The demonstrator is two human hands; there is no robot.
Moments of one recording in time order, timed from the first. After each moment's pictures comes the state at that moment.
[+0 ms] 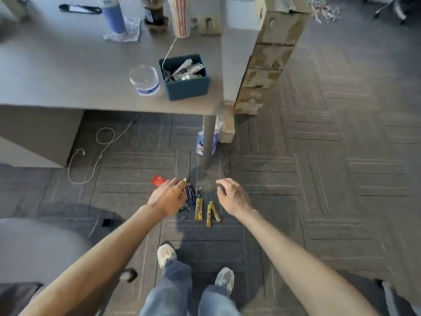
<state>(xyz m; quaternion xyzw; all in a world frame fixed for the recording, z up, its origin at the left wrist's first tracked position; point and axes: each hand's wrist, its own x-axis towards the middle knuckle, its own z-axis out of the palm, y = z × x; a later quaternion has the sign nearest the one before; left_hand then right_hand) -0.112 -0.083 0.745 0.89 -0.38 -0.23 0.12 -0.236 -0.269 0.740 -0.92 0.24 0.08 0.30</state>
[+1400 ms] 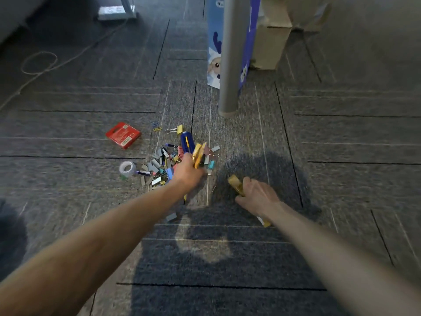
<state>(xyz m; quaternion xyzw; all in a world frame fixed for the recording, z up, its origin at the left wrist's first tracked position) -0.068 -0.163 0.013 0.89 -0.11 -0.29 0.34 -0.209 -0.308 0.004 -0.95 0.22 0.21 0.13</state>
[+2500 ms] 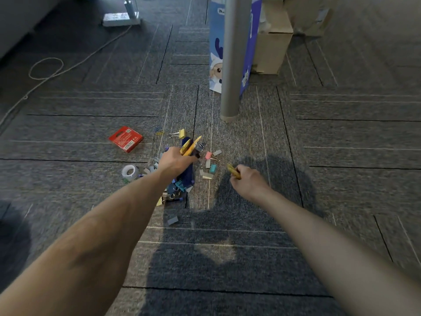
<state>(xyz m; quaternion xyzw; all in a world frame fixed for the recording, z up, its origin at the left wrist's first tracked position) -0.014 -0.160 0.018 0.92 -0.06 -0.26 0.29 -0.174 -0.310 0.021 -0.88 0.28 0.14 0.35</state>
